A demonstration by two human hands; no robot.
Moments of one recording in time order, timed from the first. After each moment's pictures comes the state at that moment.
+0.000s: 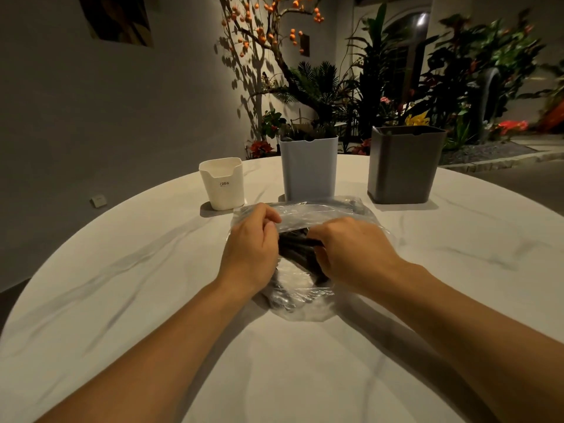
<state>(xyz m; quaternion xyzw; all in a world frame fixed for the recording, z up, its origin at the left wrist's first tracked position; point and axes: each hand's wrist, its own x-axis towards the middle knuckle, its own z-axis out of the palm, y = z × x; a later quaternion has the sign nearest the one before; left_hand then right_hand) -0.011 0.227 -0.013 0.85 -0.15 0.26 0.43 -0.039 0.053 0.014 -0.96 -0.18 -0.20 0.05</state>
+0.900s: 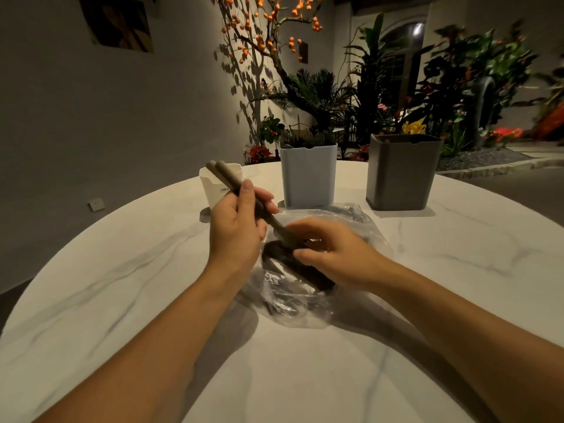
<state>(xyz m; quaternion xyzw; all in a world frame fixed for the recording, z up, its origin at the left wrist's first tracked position) -0.029 0.217 0.034 0.64 -0.09 0.23 0.73 -0.026 0.051 0.009 -0.87 -0.22 -0.04 0.45</state>
